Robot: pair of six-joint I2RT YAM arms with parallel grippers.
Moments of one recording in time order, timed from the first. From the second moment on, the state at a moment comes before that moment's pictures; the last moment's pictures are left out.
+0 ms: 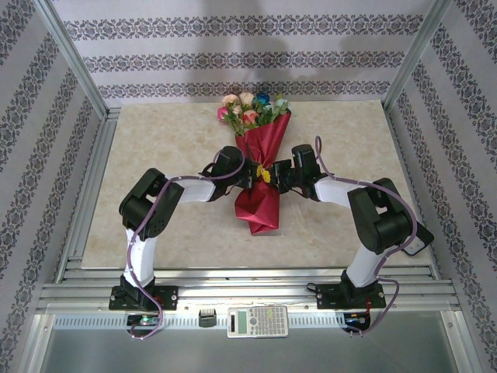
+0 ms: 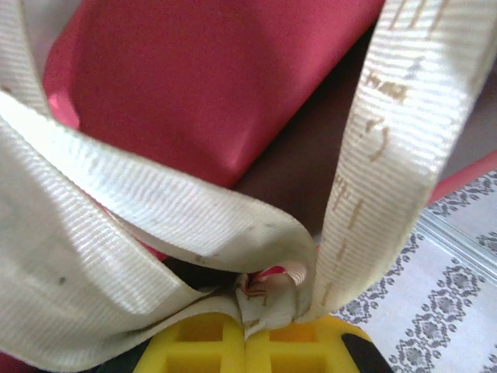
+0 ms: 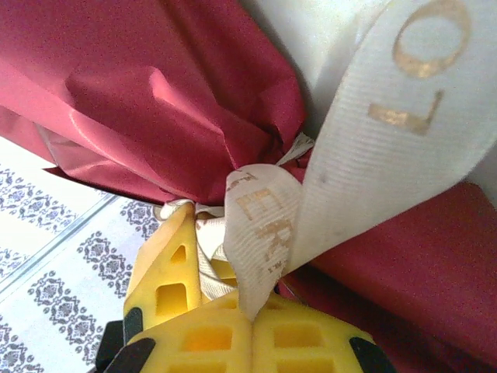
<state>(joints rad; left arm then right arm) -0.56 2.03 1.12 0.42 0.21 -1.94 0.37 1.74 0.88 0.20 -0.51 1.81</state>
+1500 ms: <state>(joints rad) -0.58 2.03 0.99 0.73 0.18 -1.95 0.35 1.74 0.97 0.08 -0.49 1.86</state>
